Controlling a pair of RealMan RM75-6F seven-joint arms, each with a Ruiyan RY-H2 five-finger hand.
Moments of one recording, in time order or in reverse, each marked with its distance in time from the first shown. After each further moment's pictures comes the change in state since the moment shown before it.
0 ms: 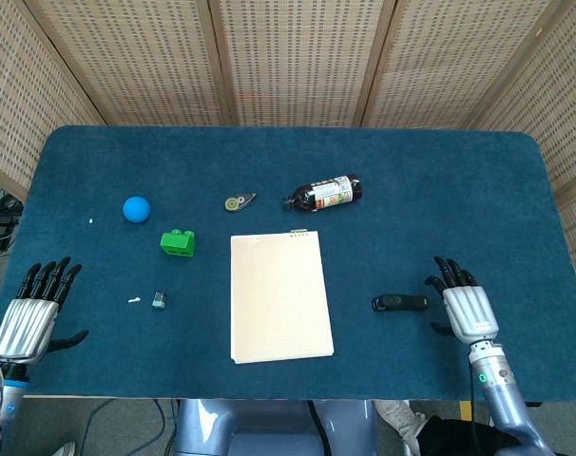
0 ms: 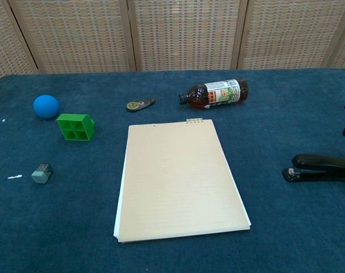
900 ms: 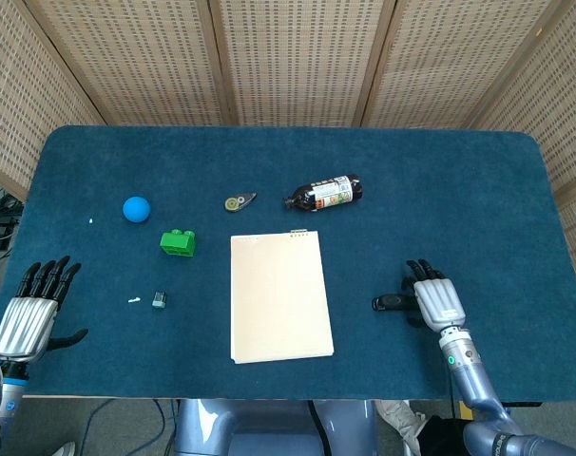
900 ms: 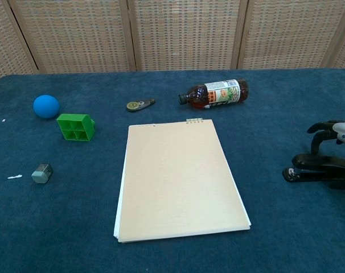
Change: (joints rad) left arm 0.000 0.004 -0.009 0.001 -0.006 -0.012 -0.010; right arm 0.107 -0.146 0.008 0.123 0.084 -0.111 -0.045
